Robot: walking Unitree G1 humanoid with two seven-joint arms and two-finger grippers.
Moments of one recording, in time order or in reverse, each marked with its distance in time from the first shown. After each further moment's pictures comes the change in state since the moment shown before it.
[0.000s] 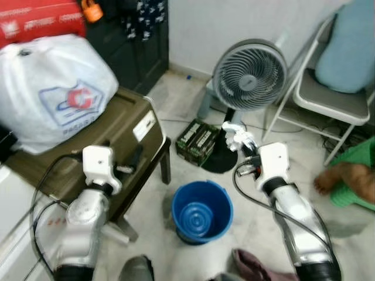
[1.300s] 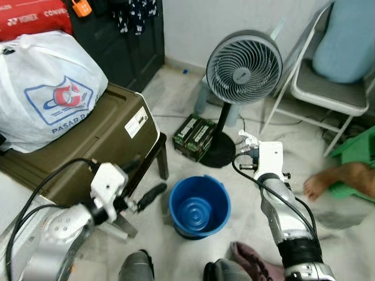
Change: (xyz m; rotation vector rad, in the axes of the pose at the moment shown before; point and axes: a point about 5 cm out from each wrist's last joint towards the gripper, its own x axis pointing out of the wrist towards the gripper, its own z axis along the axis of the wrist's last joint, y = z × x) left arm -0.058 -0.014 0.017 0.129 0.155 -0.551; right arm 0.033 -0.005 -0.023 0.091 0.253 -0.296
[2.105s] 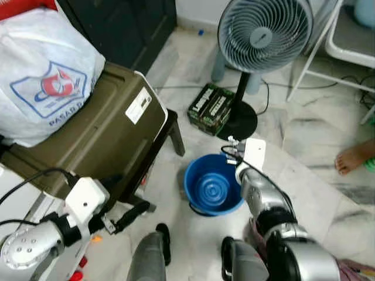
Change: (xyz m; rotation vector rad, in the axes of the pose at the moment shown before) left arm -0.045 -0.002 0.013 0.062 0.118 0.001; right arm 0.031 0.040 -0.015 0.198 0.247 0.020
